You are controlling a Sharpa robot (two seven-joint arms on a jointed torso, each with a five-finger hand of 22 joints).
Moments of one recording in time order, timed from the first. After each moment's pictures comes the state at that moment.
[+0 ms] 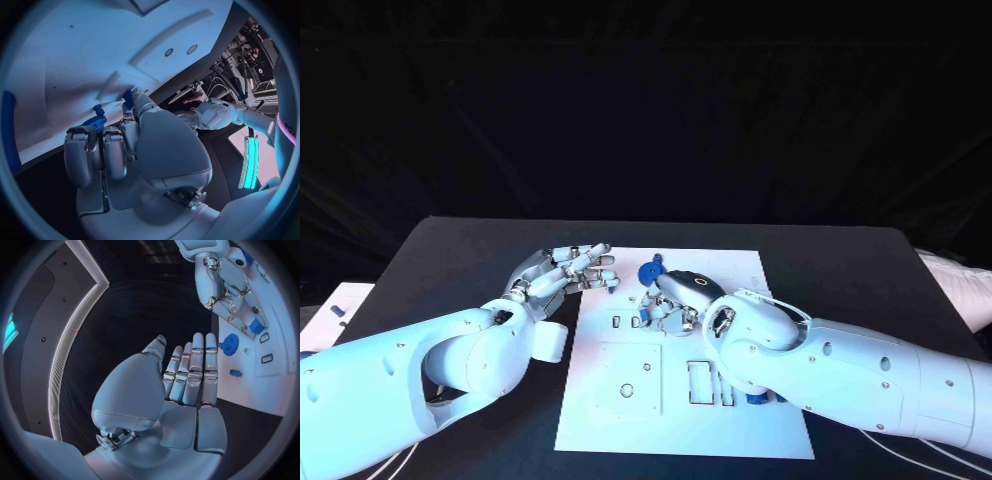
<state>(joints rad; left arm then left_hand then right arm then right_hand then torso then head) 1.10 -0.92 -0.01 1.71 0.08 -0.36 0.44 1.43 0.00 0.09 0.16 0.15 0.95 0.22 0.09 0.07 1.04 0.17 0.08 0.07 1.16 0.11 0.16 0.16 0.17 0.94 0.22 0.35 0.13 1.04 -0.64 0.03 1.57 -1.60 -0.35 -0.31 1.44 0.02 0.14 0.09 0.10 1.13 0.11 0.10 0.11 1.42 0.03 1.25 1.47 1.46 -0.05 1.57 1.31 0.04 1.47 0.06 1.53 1.31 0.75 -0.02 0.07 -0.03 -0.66</state>
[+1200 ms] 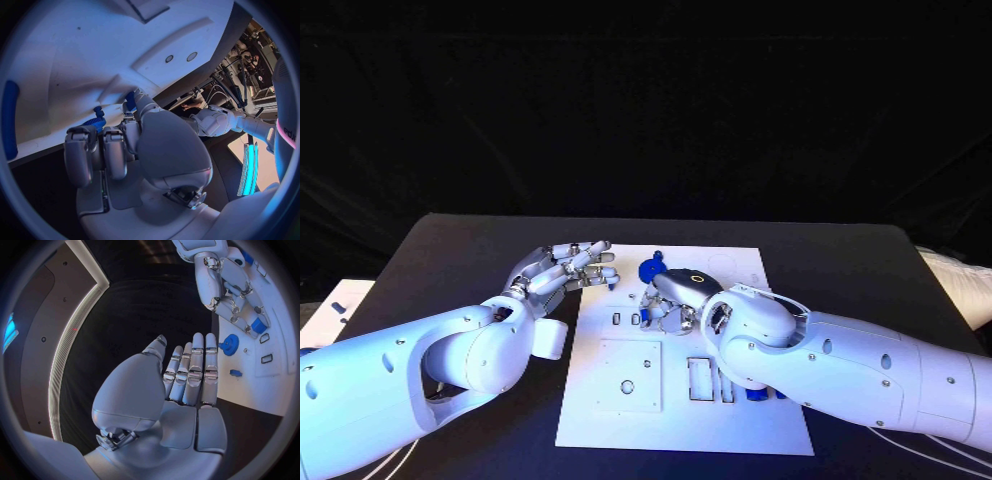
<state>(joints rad) 1.10 -0.93 -0.01 1.71 0.08 -0.36 0.44 1.43 0.00 0.09 0.15 0.15 0.95 0.22 0.09 0.07 1.04 0.17 0.08 0.07 1.16 0.11 0.16 0.16 0.17 0.94 0.22 0.35 0.13 1.05 -0.64 0.03 1.58 -1.65 -0.27 -0.33 1.41 0.01 0.13 0.09 0.11 1.14 0.11 0.10 0.12 1.42 0.03 1.24 1.47 1.46 -0.05 1.57 1.31 0.04 1.47 0.06 1.53 1.31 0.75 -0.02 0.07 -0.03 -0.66</state>
